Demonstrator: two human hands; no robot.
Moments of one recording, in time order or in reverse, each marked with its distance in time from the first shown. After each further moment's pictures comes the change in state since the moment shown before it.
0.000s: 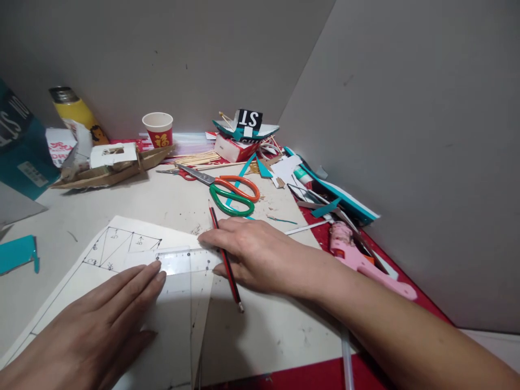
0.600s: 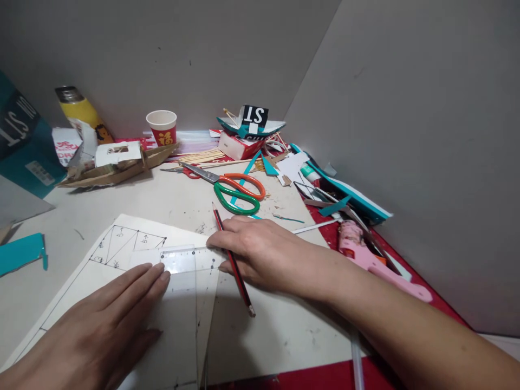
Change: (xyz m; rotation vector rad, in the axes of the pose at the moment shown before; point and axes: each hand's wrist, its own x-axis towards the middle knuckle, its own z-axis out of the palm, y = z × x) left_hand -0.005 0.002 0.000 -0.085 -0.006 -0.052; right_hand -0.002 0.007 0.005 -0.030 -0.020 -0.042
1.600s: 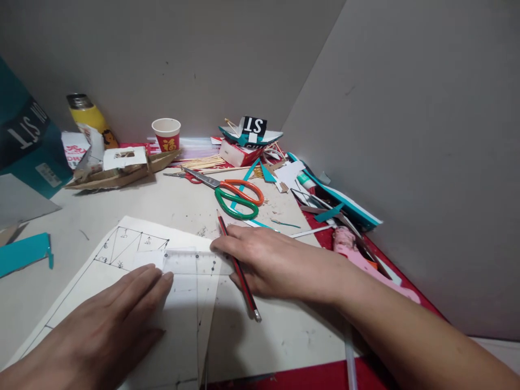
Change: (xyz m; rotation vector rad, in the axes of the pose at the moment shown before) left_hand -0.002 0.001 0.008 -0.008 0.132 -0.038; right_hand -0.003 -0.012 -0.016 0.036 -0.111 0.066
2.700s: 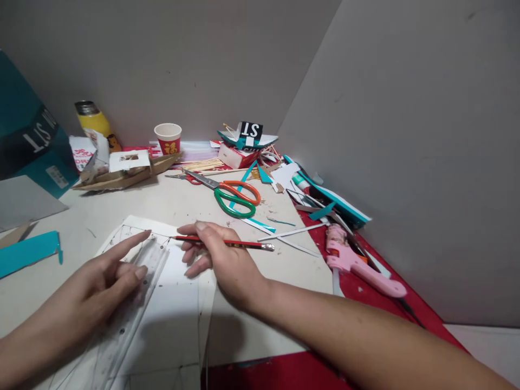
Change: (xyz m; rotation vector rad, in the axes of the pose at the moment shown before) left_hand 0.024 -0.014 -0.026 -1.080 -0.180 -0.943; right_hand 0.051 -0.046 0.061 1.433 0.608 0.341
